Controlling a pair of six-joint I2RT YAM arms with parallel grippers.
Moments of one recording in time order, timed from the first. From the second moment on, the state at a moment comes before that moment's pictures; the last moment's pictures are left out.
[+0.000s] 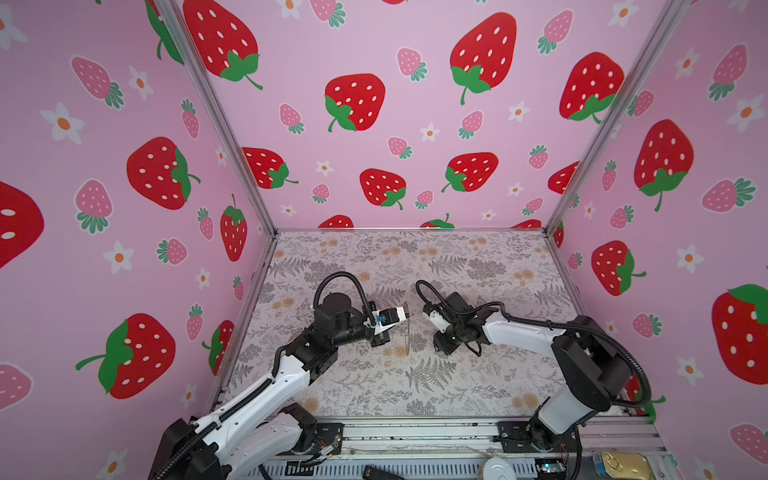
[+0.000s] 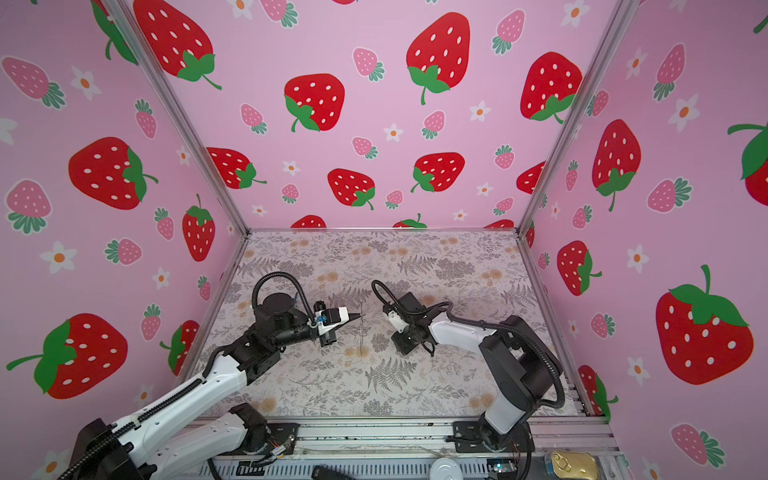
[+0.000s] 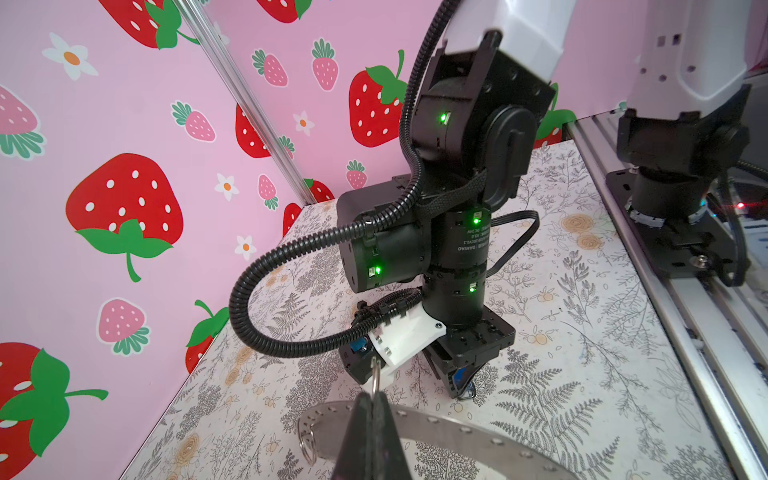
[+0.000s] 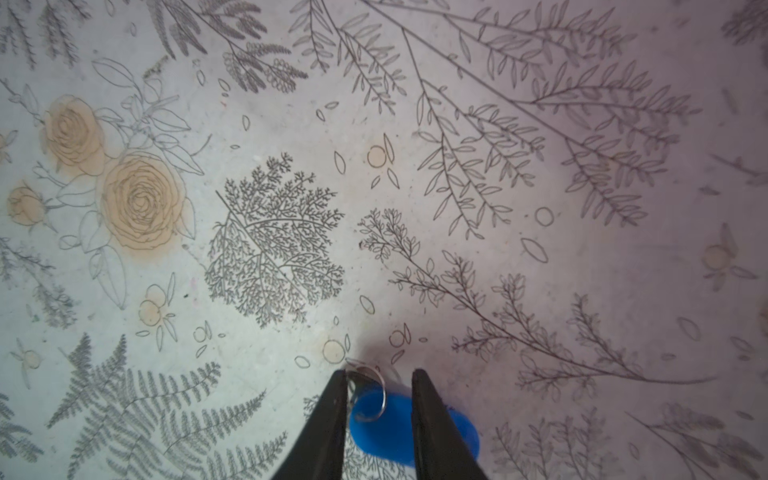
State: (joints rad) left arm -0.58 0.98 0.62 0.11 0.58 0.60; right arm 0.82 1.65 0.87 -0.39 -0.13 -0.02
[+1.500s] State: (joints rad) left arm -0.57 0.99 0.62 0.14 0.59 0.57; right arm 0.85 1.55 0.83 -0.40 -0.15 -0.02
